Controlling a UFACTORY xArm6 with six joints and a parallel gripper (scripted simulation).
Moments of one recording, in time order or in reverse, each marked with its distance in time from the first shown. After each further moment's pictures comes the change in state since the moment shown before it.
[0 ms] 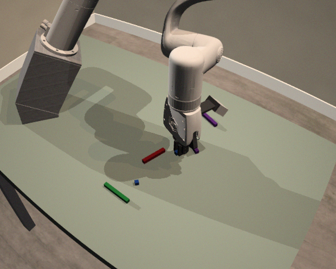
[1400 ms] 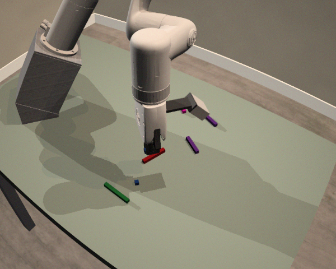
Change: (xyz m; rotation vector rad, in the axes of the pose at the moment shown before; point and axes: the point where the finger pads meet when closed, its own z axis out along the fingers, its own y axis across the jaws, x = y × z) arm -0.099 0.019 -0.081 -0.002 -0.004 0.298
